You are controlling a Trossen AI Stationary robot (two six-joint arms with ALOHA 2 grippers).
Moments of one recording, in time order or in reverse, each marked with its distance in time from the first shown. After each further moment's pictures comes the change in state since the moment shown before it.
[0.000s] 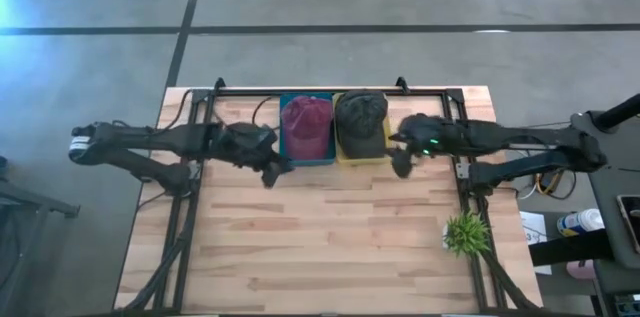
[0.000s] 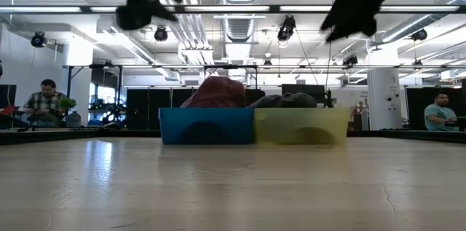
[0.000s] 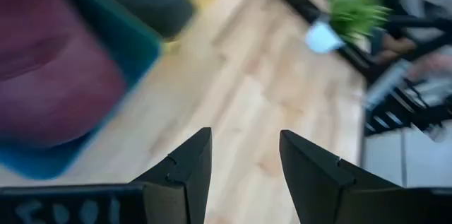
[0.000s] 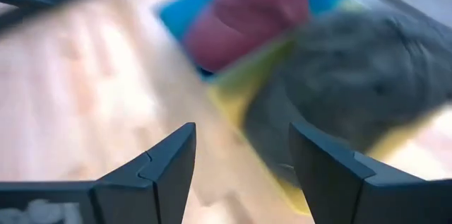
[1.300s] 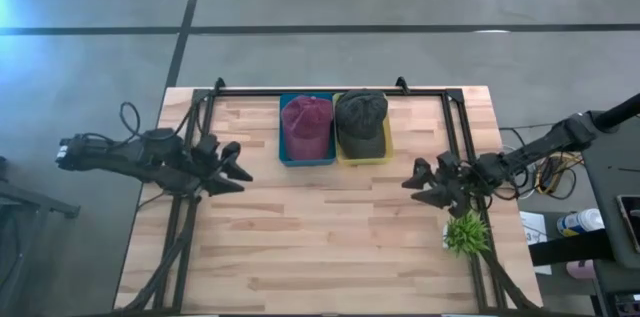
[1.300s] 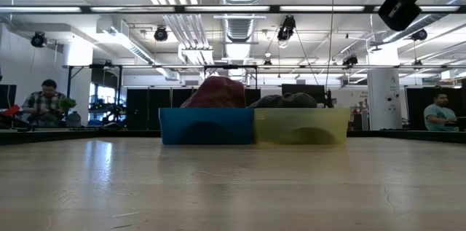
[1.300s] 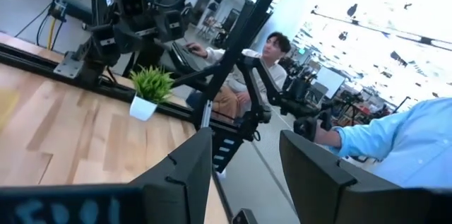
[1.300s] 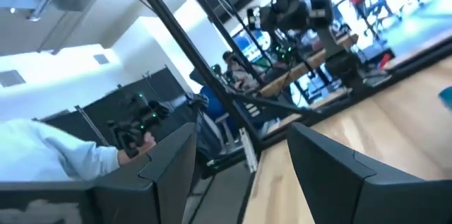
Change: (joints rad) left arm -0.135 -0.604 -0.404 0.499 0.250 0.143; right arm 0.508 -0.454 -0.691 1.185 -0.053 0.227
